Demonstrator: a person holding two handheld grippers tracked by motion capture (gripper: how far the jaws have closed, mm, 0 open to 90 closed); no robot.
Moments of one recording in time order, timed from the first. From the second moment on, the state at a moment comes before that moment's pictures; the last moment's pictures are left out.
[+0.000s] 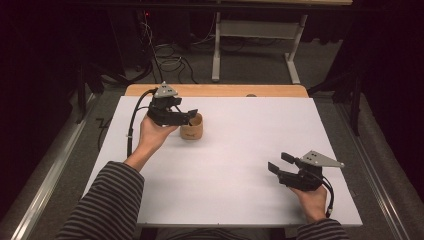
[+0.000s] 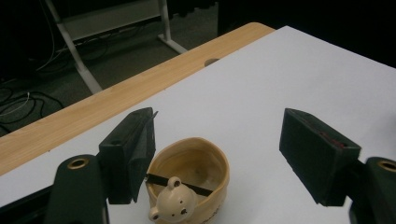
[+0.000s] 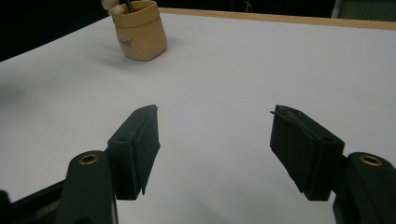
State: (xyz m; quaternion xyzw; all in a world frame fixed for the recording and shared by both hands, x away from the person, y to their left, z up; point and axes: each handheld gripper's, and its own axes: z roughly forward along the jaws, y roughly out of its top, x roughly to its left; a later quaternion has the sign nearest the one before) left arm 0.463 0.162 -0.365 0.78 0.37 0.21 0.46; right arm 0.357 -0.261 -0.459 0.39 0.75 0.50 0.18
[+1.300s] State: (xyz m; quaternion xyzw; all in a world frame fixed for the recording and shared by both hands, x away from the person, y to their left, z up) left arm 0.437 0.178 -0.368 0.76 0.37 0.19 0.49; right arm 0.357 -0.259 -0.460 0.39 0.75 0.50 0.18
